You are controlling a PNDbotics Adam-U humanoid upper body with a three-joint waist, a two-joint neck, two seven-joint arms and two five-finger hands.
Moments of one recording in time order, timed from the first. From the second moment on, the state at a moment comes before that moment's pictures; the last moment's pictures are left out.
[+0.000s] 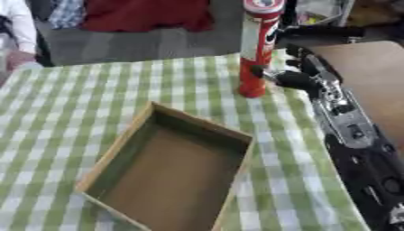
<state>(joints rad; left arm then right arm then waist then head) -0.32 0.46 0.10 -1.60 0.45 0.06 0.53 -0.72 -0.49 -0.01 -1.28 -0.14 0.26 -0.04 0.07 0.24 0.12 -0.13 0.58</state>
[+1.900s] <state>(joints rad) -0.34 0.45 0.10 -1.61 0.46 0.07 0.53 -0.89 -0.46 -0.04 -1.20 -0.09 0.21 -0.12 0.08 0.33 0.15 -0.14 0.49</state>
